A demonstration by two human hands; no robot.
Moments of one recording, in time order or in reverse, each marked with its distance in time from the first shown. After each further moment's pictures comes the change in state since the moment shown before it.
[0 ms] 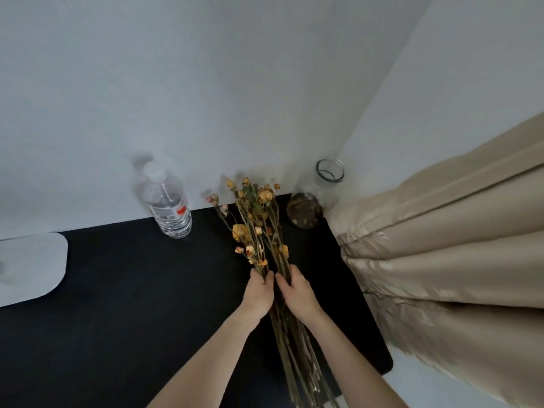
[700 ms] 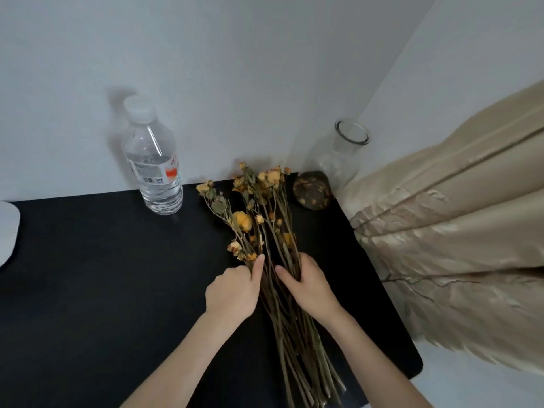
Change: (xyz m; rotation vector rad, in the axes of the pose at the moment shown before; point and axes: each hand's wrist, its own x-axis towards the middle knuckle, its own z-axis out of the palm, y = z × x) left_hand 0.023 -0.047 -0.038 0.892 0.176 0.244; right_hand 0.009 0.031 0.011 -0.239 0.065 -0.187
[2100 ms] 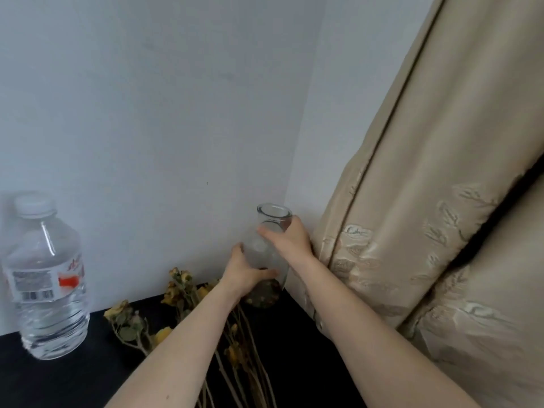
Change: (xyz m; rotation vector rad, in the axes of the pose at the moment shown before) left_hand 0.161 0.136 -0.014 -0.768 0.086 0.456; right_hand 0.142 -0.055 -0.122 0.249 0.685 -0.192
